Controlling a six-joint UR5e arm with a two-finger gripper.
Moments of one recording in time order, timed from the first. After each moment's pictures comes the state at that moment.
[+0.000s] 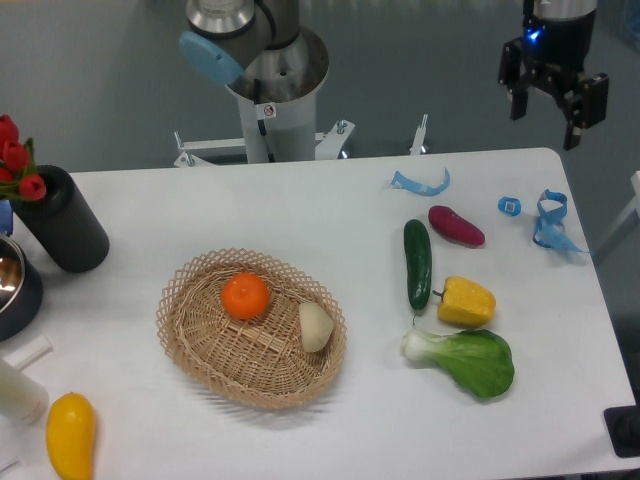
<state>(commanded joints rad) 3.01 -1.60 -1.63 -1.19 1.37 2.00</state>
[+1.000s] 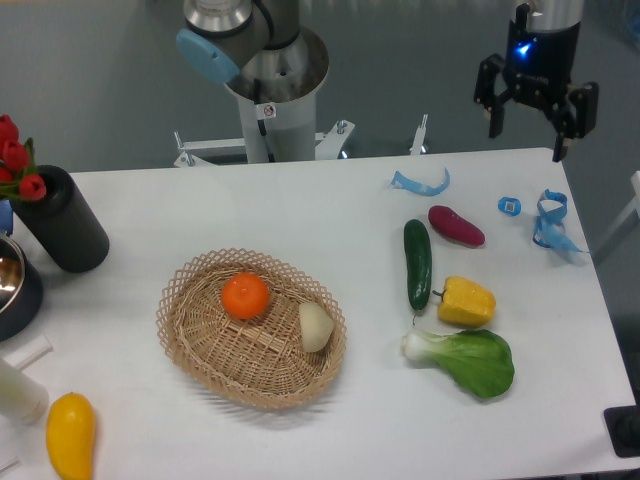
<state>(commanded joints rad) 2.92 -1.62 -1.65 -1.12 1.34 1.53</state>
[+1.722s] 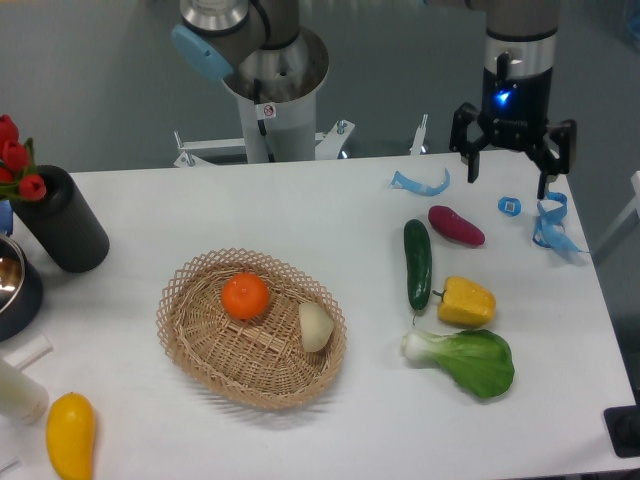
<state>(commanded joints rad) 2.87 -1.65 -1.77 -0.91 1.34 1.41</state>
